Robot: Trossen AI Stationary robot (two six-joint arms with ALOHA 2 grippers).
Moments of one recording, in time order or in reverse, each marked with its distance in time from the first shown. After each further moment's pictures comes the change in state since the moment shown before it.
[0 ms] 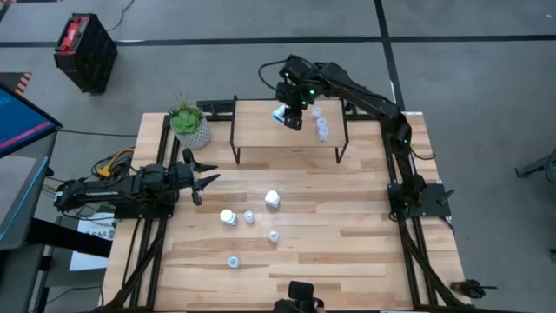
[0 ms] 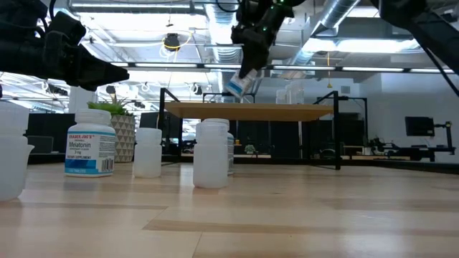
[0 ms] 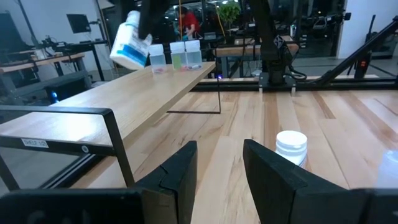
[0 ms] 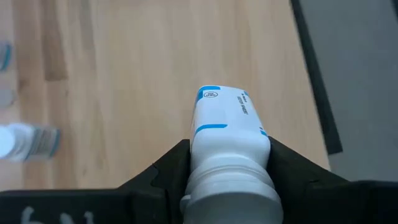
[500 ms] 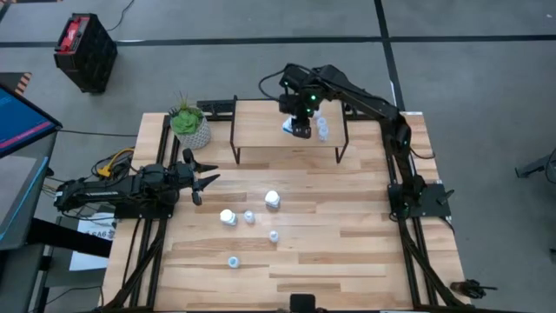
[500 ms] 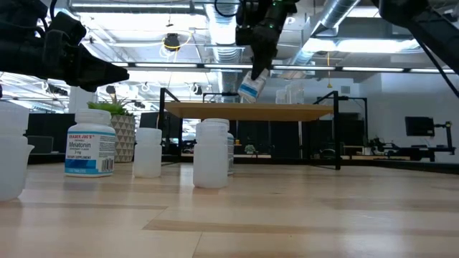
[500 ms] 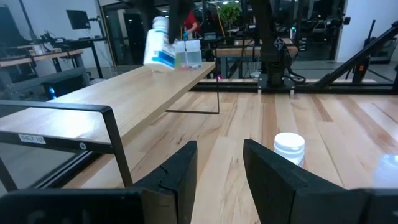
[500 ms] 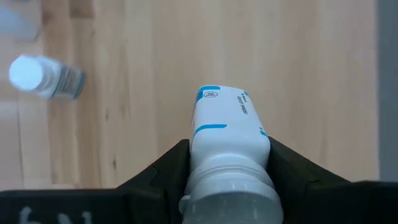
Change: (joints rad) left arm 0.000 0.000 0.000 0.000 0.001 -0.027; right arm 0.036 0.000 0.001 -0.172 -0.001 -0.094
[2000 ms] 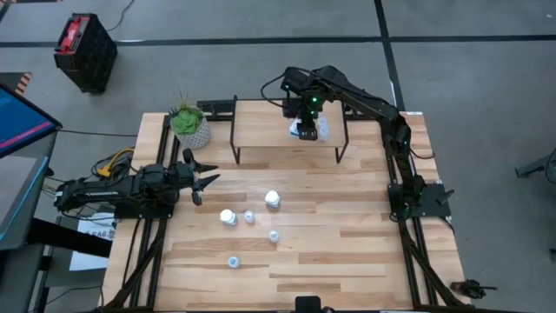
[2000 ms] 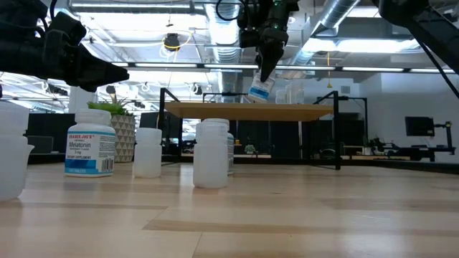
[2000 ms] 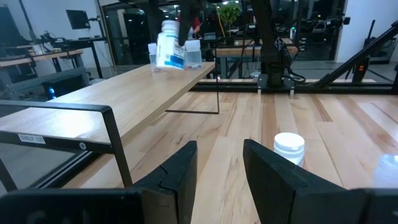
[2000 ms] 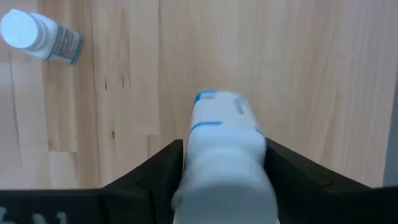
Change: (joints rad) left arm 0.000 0.000 0.000 0.000 0.000 0.000; right arm 0.005 0.000 0.000 -0.102 0.037 -0.064
